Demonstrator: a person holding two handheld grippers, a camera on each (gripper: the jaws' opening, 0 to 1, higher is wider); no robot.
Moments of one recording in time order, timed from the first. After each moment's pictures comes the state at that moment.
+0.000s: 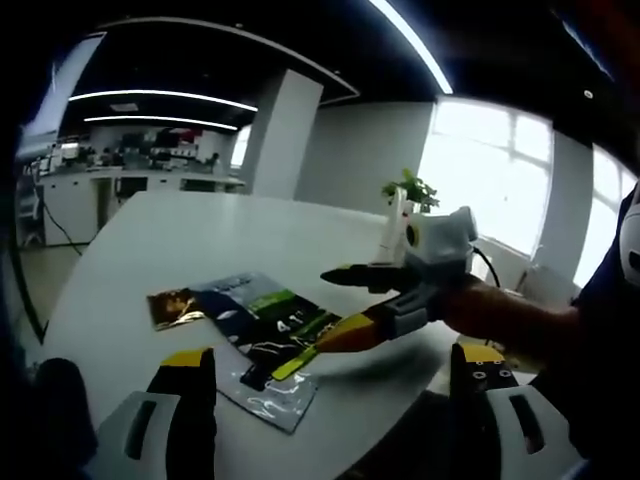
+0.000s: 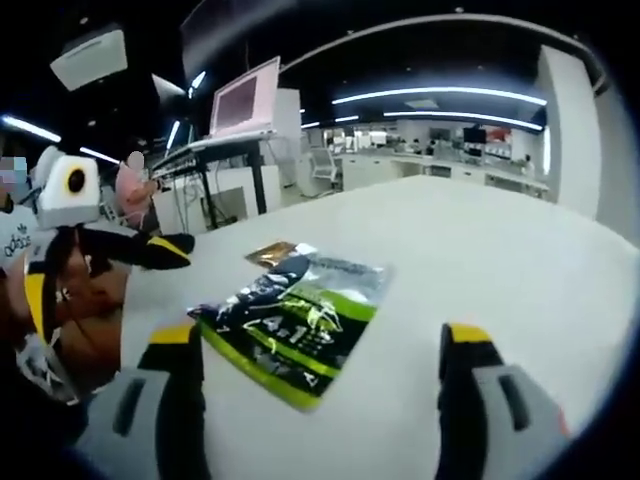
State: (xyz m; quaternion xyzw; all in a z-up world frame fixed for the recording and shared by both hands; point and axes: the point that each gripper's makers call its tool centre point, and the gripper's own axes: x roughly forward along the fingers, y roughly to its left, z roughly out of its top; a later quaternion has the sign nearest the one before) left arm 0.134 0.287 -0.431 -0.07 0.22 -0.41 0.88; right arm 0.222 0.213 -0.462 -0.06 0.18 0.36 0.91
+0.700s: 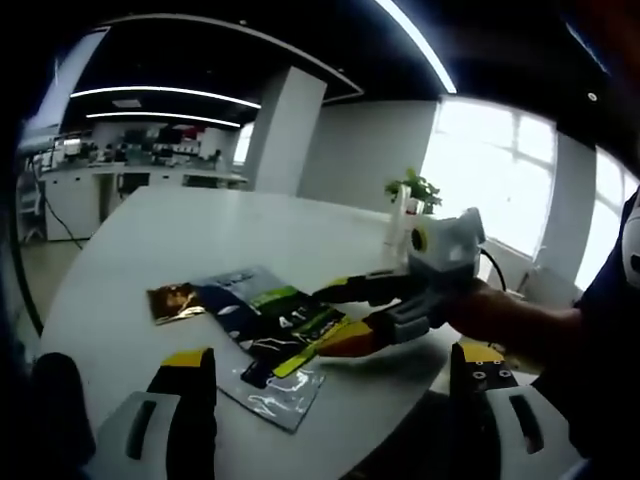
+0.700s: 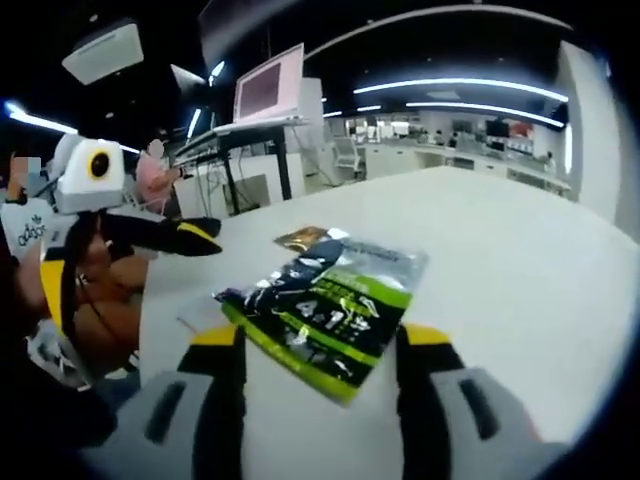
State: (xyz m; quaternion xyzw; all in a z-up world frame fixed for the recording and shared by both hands) left arm 0.138 0.288 -0.436 -0.07 0.23 -0.40 0.88; right arm 0.206 0.230 -0.467 -0.07 0.20 0.41 0.89
